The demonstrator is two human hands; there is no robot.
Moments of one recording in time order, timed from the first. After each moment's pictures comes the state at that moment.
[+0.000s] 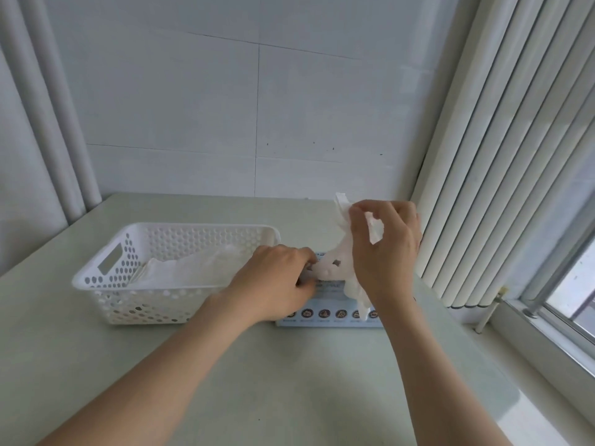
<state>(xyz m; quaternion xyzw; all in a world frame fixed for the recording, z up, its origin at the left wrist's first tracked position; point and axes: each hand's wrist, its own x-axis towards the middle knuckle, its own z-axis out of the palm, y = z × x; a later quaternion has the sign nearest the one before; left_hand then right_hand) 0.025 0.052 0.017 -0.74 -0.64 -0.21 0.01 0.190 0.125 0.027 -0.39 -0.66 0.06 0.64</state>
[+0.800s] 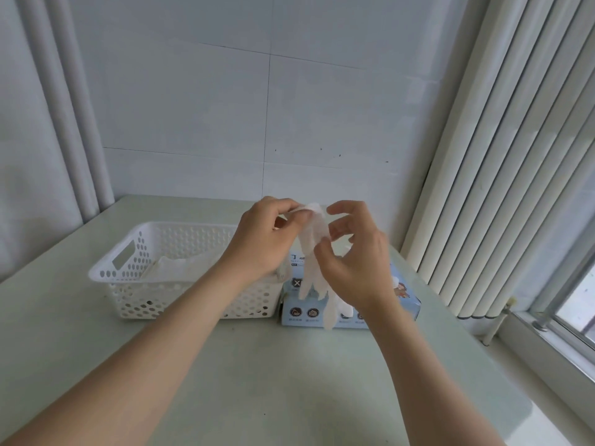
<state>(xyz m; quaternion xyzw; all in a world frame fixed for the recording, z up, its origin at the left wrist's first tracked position) 0.004 0.051 0.050 -0.63 -0.58 -0.52 -0.09 0.169 0.092 0.031 -0.32 -0.77 0.17 0.53</state>
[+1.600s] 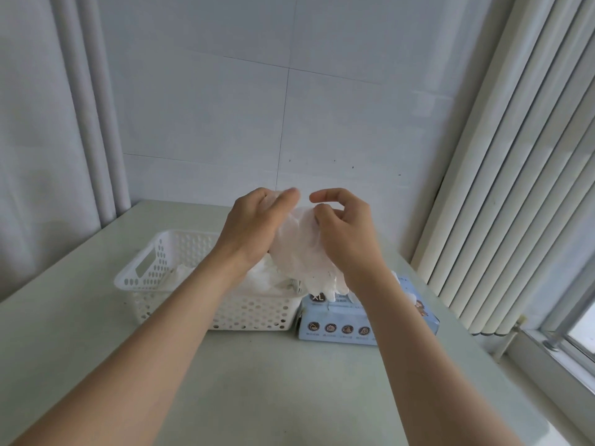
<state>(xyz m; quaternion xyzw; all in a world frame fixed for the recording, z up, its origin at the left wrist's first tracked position) -0.034 0.045 0.072 -0.48 -0.57 -0.63 -0.22 0.115 0.087 0.086 -0.35 -0.69 0.40 0.49</state>
